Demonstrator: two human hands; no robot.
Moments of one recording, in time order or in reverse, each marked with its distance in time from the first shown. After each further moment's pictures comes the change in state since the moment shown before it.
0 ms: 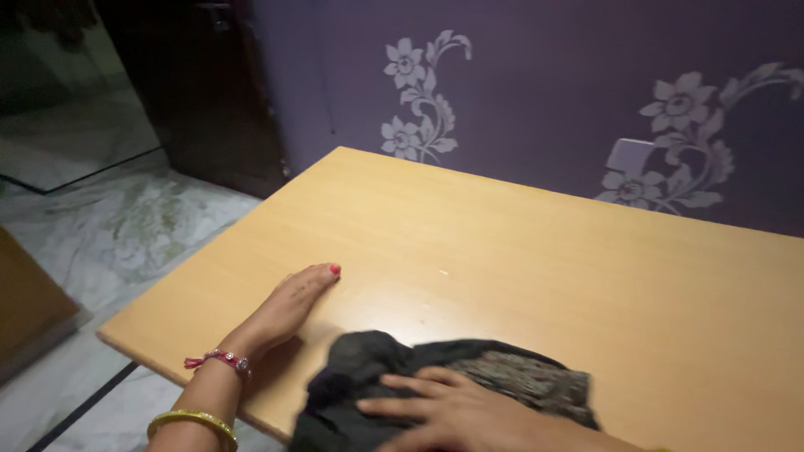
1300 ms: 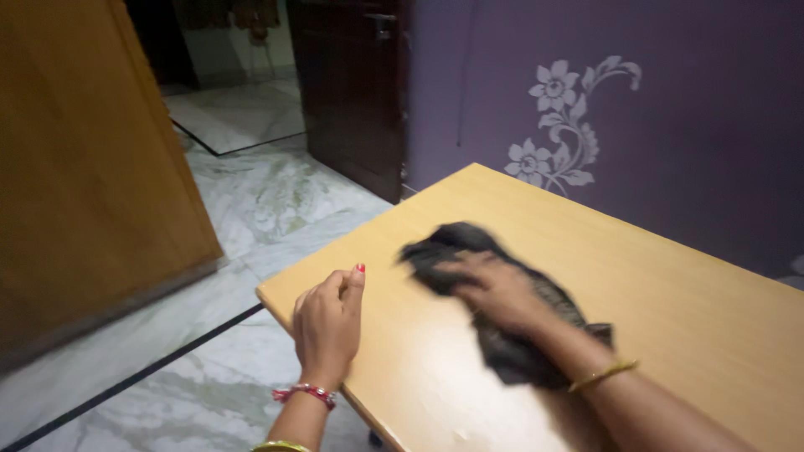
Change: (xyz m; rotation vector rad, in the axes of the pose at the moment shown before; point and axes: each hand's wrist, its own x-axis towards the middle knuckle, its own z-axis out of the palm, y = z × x) left_hand -0.087 0.023 -0.030 0.328 0.951 -0.120; right_hand 0.179 0.125 -0.072 -0.169 0.447 0.316
